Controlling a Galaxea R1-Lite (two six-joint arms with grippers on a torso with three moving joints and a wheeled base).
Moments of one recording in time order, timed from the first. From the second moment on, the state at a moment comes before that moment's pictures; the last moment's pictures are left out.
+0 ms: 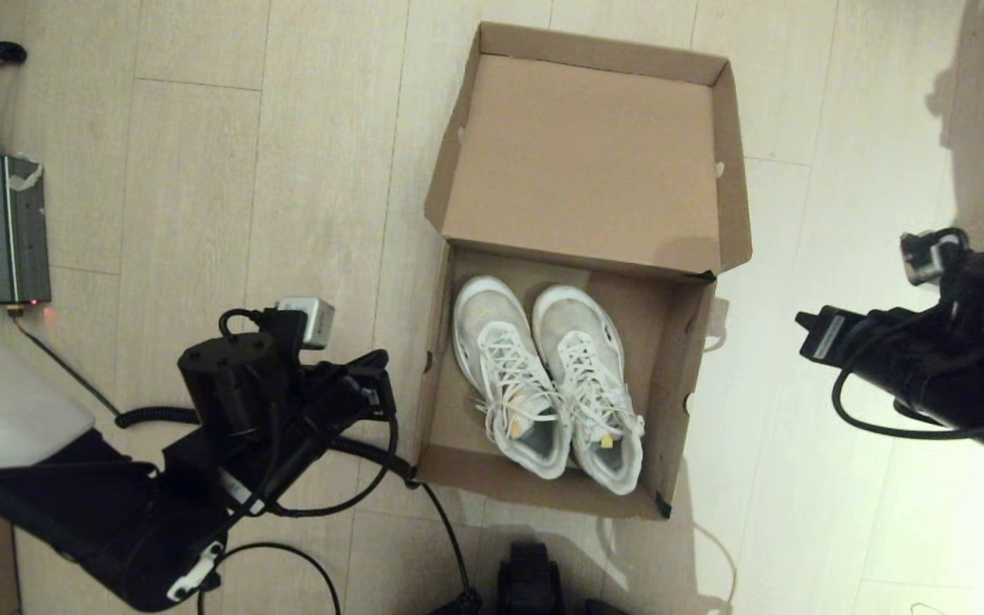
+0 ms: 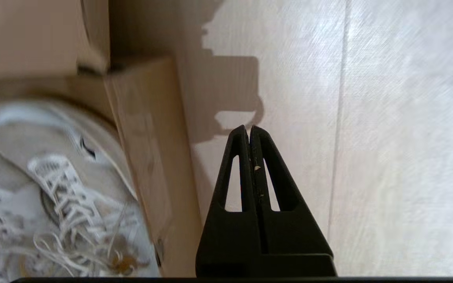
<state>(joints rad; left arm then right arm) -0.43 1.91 -0.58 -1.27 0.14 -0.06 0.11 1.60 -0.69 -0.74 -0.07 0.30</state>
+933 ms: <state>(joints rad) -0.45 2.14 -0.99 -1.17 0.14 -0.09 0.08 1.43 -0.61 -0.59 -0.07 0.30</state>
